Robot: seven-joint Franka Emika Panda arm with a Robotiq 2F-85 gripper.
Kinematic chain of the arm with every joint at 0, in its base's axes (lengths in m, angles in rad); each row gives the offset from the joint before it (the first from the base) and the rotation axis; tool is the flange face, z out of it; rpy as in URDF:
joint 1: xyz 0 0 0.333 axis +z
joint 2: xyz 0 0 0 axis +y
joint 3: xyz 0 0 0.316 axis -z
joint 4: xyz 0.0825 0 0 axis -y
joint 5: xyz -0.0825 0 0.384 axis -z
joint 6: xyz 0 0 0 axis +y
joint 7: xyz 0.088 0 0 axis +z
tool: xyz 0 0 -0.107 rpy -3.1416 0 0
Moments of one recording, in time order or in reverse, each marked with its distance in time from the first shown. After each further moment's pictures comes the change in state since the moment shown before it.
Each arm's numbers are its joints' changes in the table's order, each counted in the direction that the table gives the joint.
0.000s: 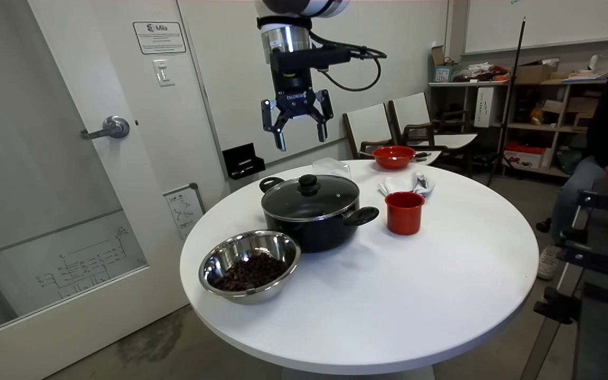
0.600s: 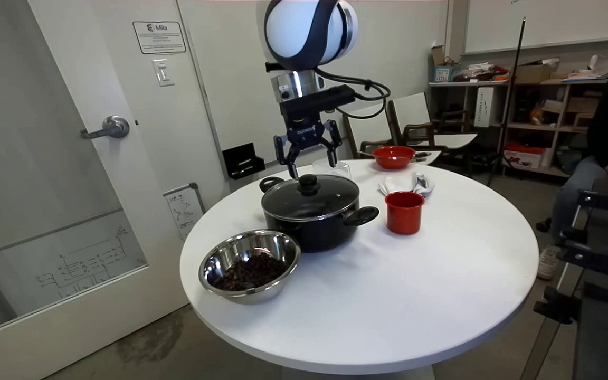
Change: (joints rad) arm 0.052 0.096 0.072 -0.026 0.059 -0.110 -0.083
